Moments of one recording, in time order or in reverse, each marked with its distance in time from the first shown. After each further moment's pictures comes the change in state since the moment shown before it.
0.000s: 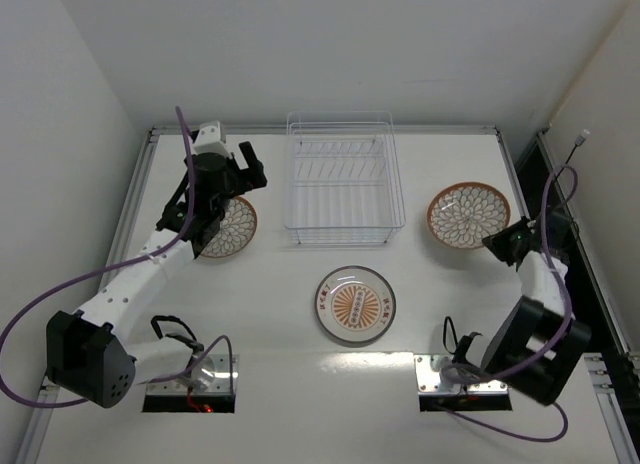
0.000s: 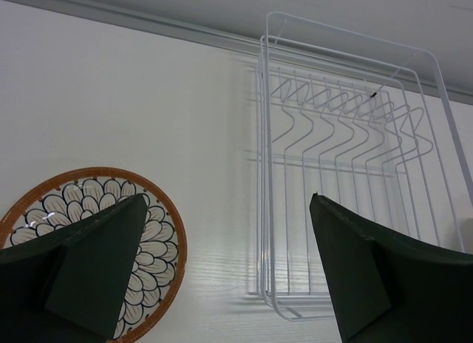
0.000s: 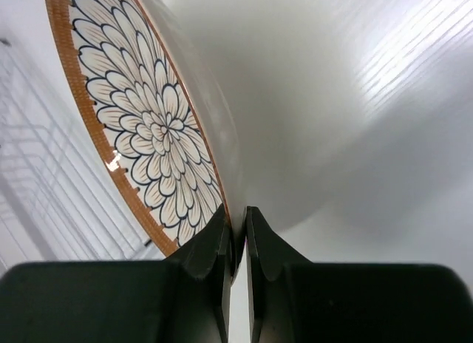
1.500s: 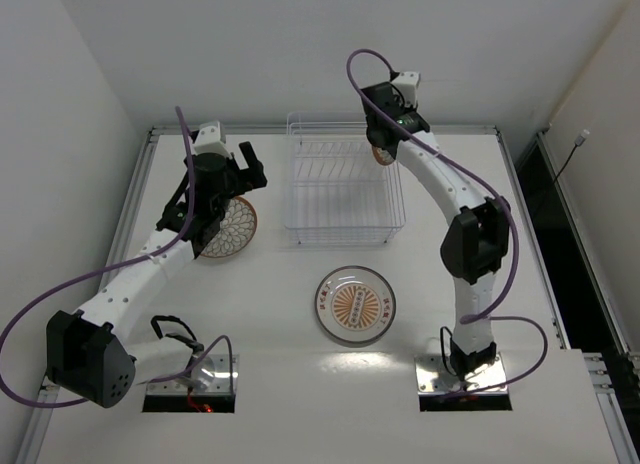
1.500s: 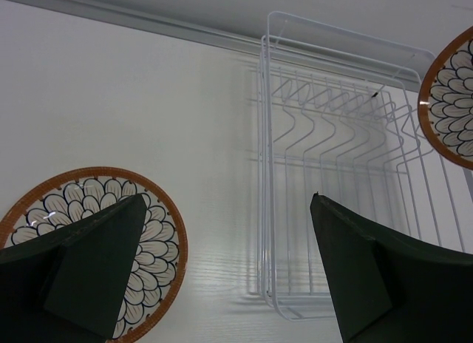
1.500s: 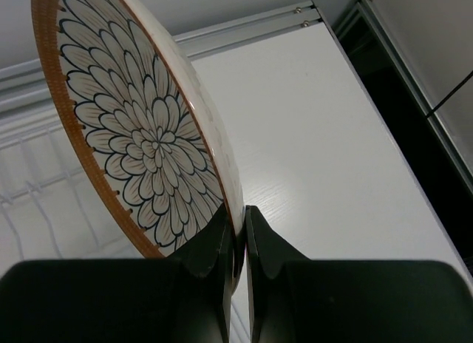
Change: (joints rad) left arm 0.000 0.000 -0.002 0.000 -0.004 0.000; right arm 0.969 0.746 1.347 -0.410 1.241 -0.215
